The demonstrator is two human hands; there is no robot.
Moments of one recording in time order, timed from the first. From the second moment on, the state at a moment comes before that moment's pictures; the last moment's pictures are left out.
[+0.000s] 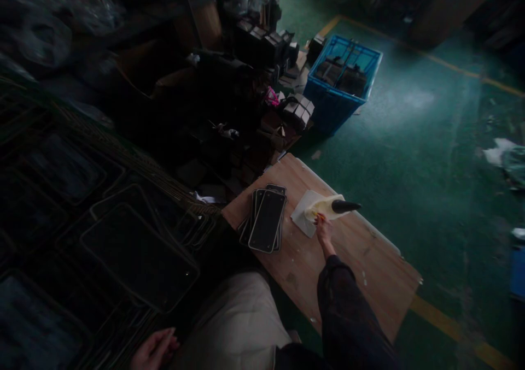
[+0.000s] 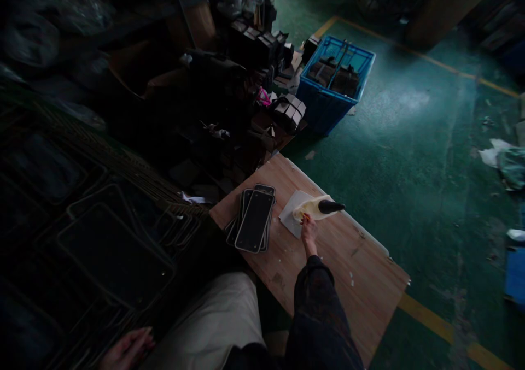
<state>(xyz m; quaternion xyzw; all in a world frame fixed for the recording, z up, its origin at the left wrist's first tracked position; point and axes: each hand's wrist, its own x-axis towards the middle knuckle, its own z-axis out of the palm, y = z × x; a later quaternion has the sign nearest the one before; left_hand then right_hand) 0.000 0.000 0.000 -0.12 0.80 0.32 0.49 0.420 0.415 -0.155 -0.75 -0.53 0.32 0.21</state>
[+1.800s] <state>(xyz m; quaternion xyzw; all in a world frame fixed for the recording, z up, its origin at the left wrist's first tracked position) 0.000 0.038 0.057 -0.16 0.65 0.57 0.48 0.363 0.339 -0.051 -0.69 -0.31 0.53 0.38</state>
